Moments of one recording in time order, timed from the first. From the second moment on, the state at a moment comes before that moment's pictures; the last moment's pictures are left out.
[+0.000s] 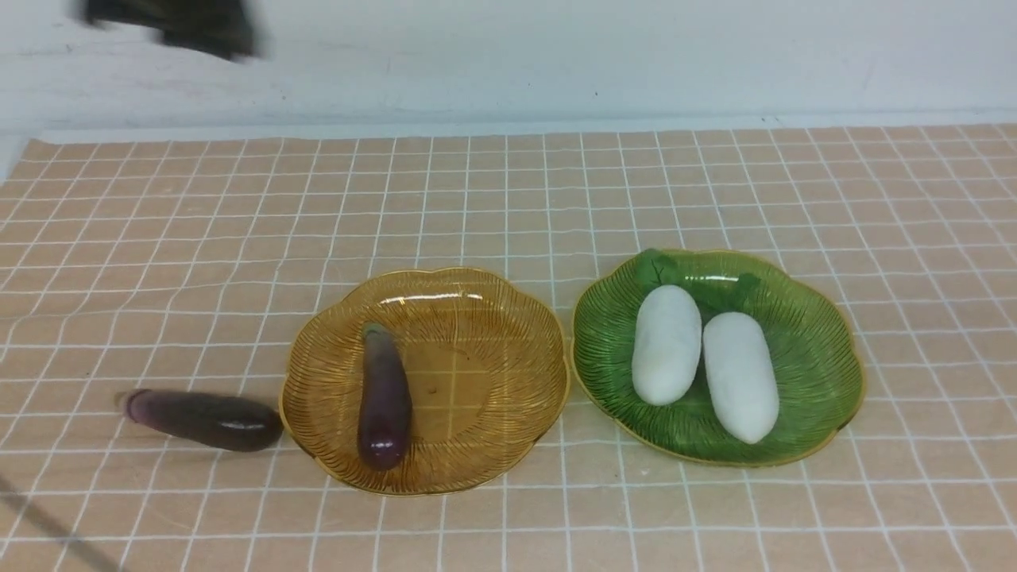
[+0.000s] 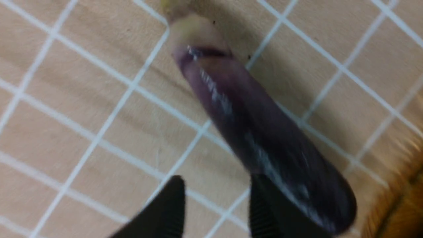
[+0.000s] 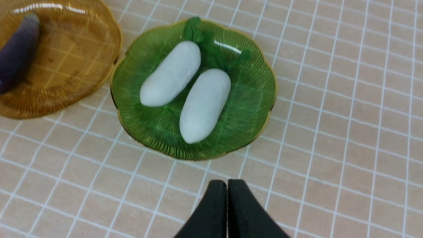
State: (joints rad) right arm 0.40 0.88 -1.17 -0.10 1.28 0.07; left arm 0.17 1.71 -1.21 -0.15 1.00 -0.42
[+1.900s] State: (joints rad) right arm 0.40 0.23 -0.41 -0.02 0.40 0.07; left arm -0.36 1.85 -1.49 -0.34 0.81 0.10
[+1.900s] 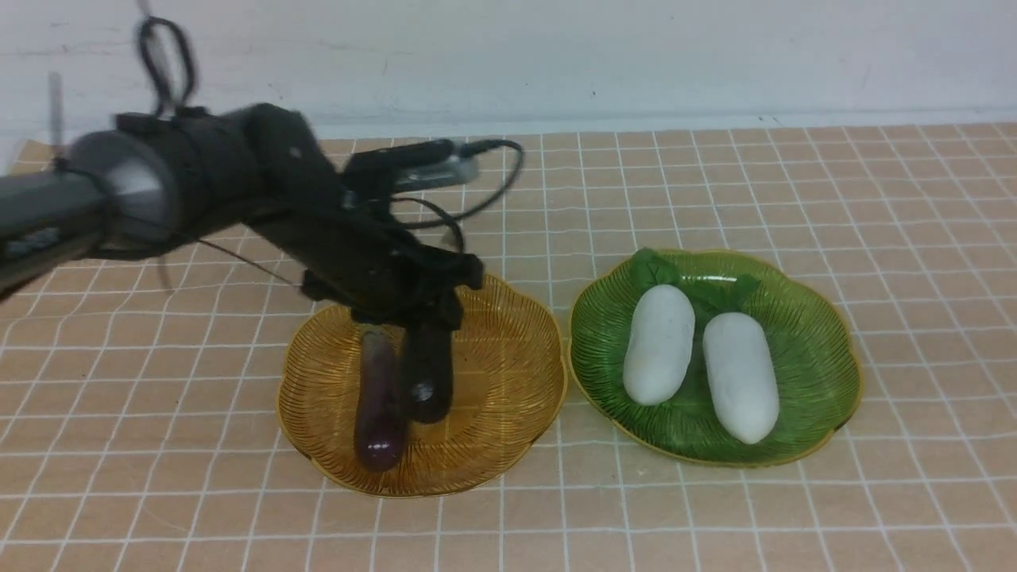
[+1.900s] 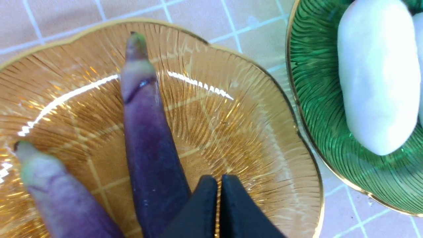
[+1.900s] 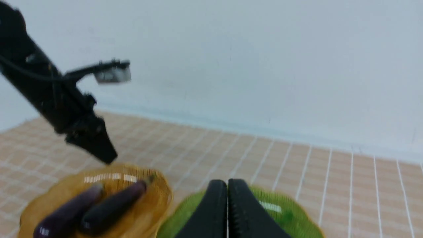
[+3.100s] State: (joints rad) right arm 0.03 -0.01 0.03 -0.03 0.37 0.06; left arm -0.36 1.44 -1.61 -0.10 1.24 0.10
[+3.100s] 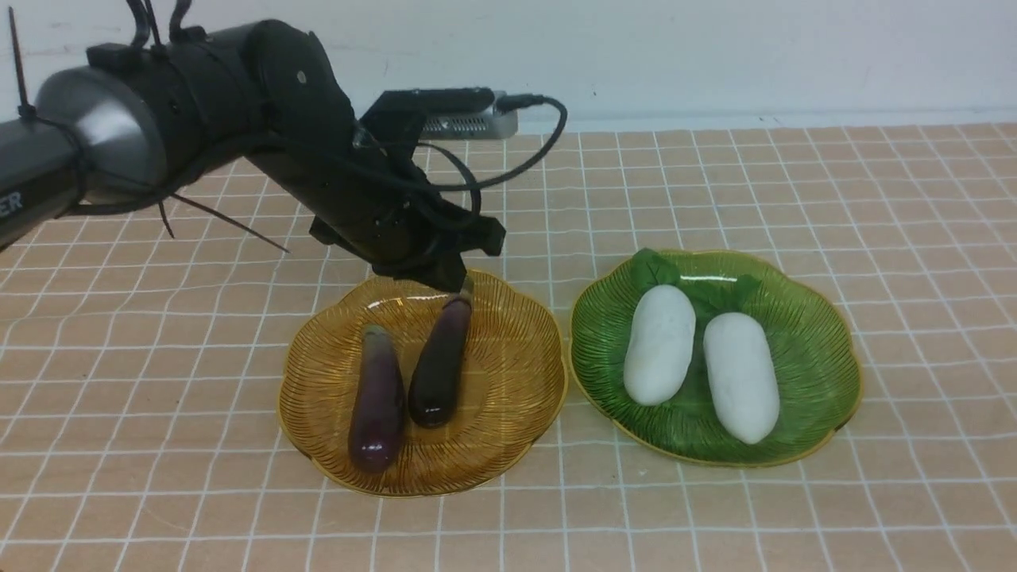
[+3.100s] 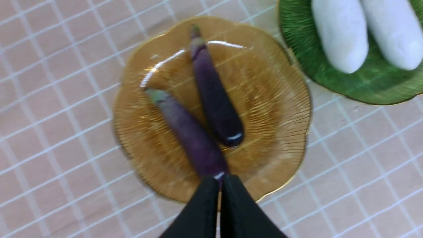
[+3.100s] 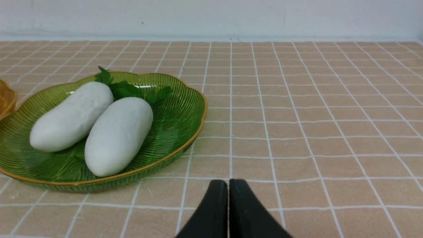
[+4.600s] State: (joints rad) right arm 0.03 -0.01 0.03 -0.03 0.38 0.06; left arm -0.34 0.32 -0.13 0.09 0.16 -0.23
